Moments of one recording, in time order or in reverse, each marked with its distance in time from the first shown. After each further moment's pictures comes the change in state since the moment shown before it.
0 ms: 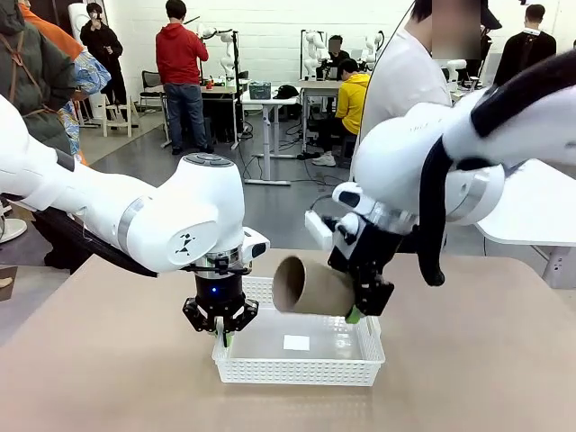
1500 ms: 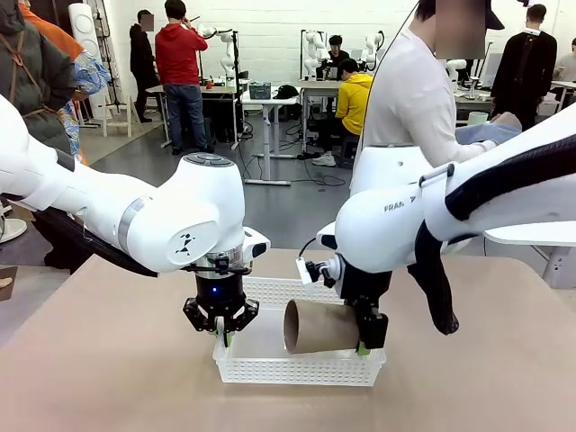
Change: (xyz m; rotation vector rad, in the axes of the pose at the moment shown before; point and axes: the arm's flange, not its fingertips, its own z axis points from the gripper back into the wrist) left arm 0.000 -0.001 0.001 -0.001 -0.001 -0.002; right arm 0.004 0.010 -0.053 0.020 0.266 -0.189
